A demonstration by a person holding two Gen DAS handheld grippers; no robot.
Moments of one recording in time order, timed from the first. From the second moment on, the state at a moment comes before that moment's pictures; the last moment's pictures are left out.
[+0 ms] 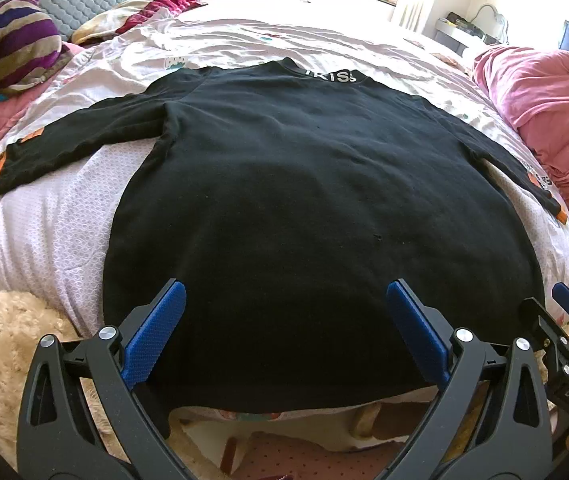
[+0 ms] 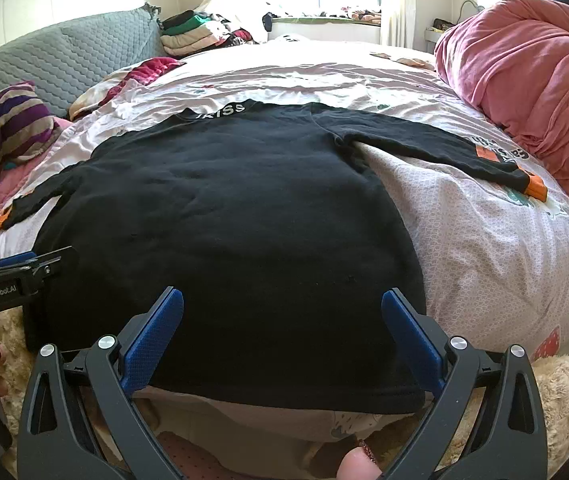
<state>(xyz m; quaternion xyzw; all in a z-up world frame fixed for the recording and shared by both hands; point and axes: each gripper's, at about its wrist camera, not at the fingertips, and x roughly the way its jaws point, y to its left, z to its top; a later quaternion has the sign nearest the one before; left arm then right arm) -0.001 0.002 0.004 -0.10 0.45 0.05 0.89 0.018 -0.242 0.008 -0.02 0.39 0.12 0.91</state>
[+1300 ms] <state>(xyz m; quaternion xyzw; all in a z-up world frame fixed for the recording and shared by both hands) 0.001 -0.002 0.005 -0.09 0.45 0.05 0.89 0.018 -0.241 0.009 -0.02 0.39 0.12 0.91</state>
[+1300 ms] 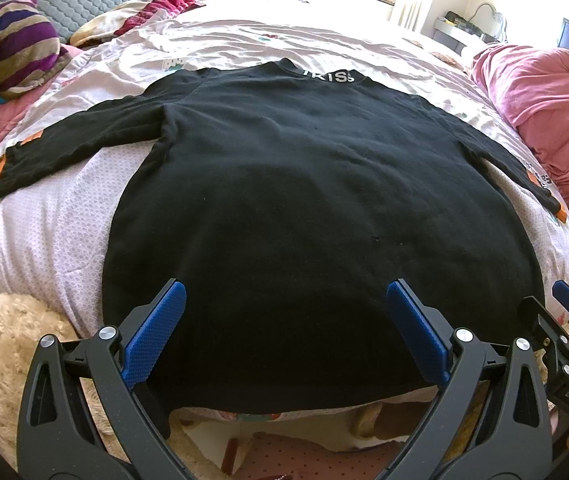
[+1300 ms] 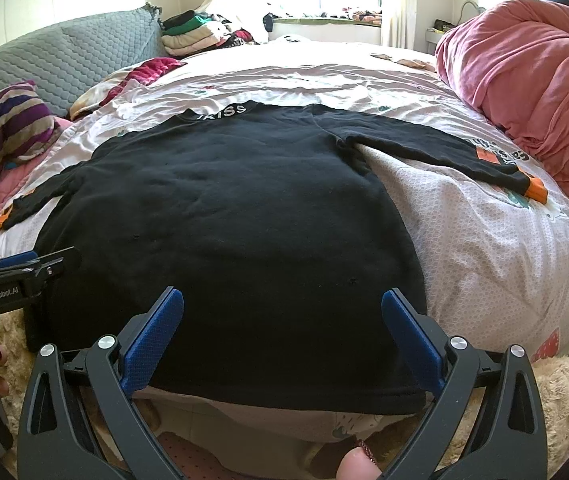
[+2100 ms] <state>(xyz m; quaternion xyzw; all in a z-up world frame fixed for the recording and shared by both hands) 0.034 0.001 0.021 -0.09 0.44 0.05 0.89 0.053 -0.238 0.039 -0.03 0.38 0.13 0.92</state>
